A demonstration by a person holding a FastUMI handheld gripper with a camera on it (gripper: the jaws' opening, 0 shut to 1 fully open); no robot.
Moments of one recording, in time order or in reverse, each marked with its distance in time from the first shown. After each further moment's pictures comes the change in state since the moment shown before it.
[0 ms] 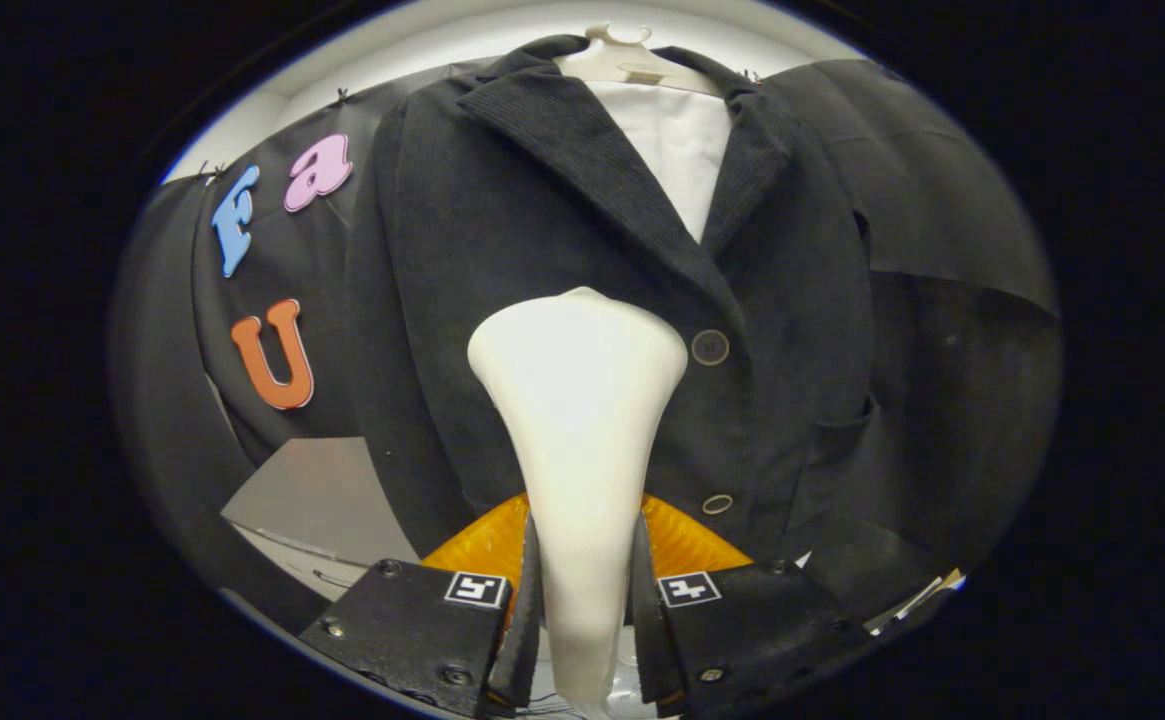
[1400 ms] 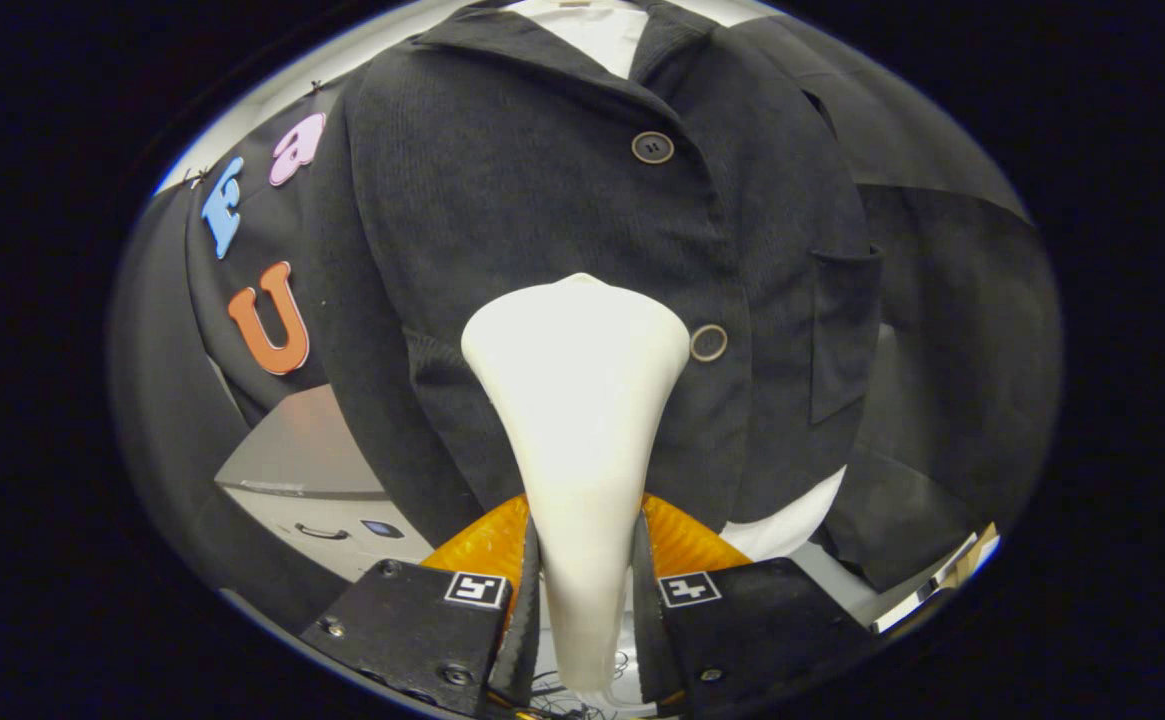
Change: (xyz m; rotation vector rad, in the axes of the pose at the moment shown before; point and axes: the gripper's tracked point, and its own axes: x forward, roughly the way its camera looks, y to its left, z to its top) arm 0.020 -0.025 -0.094 0.062 0.152 0.039
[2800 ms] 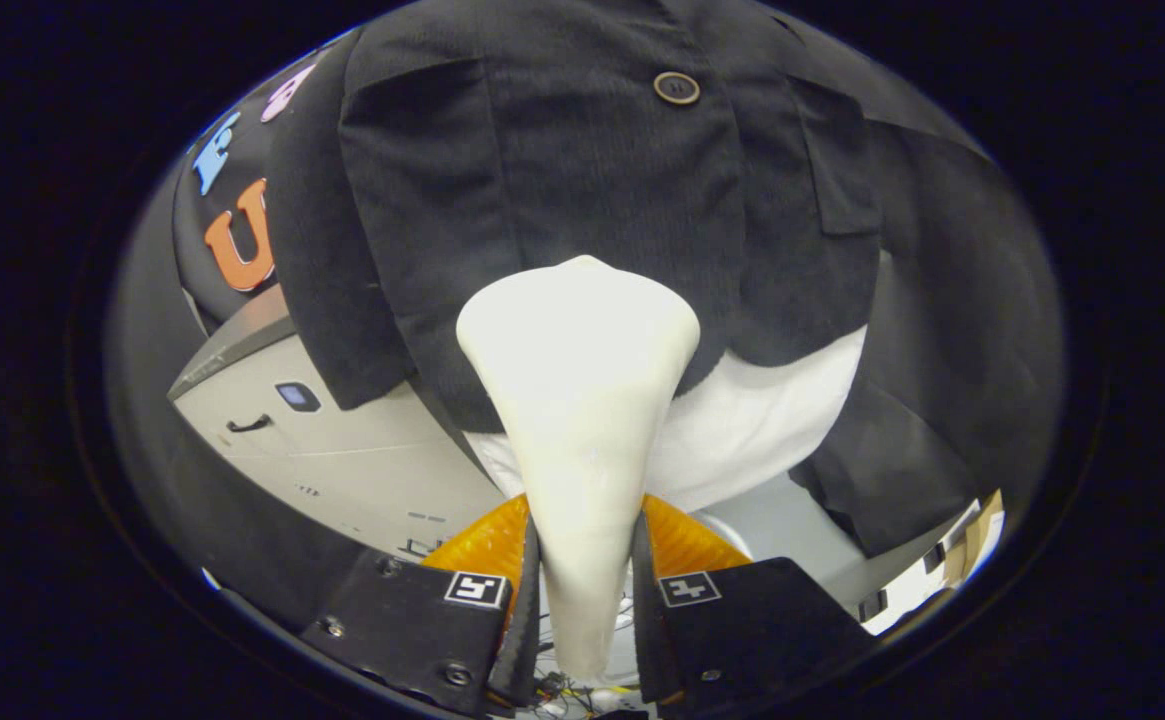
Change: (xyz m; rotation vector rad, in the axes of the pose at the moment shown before) arm 0.031 -0.044 -0.133 -0.019 0.230 -0.065
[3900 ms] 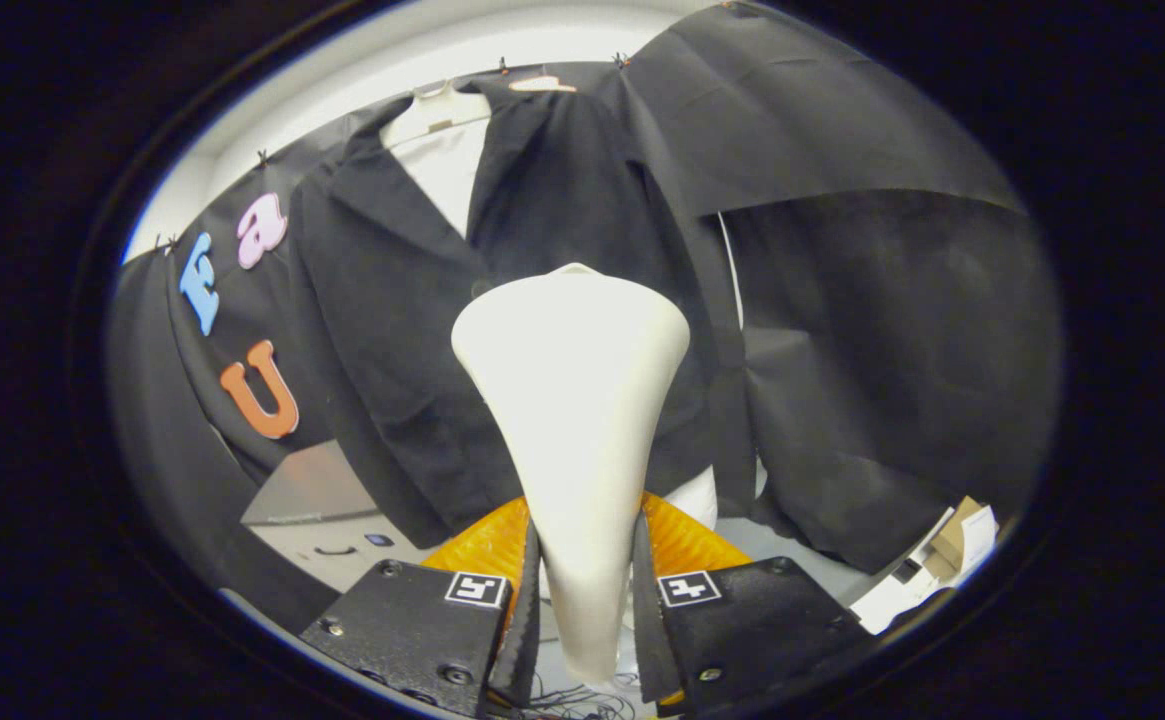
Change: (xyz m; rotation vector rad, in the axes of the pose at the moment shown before) arm -0.206 -0.080 0.156 0.182 -0.382 0.011
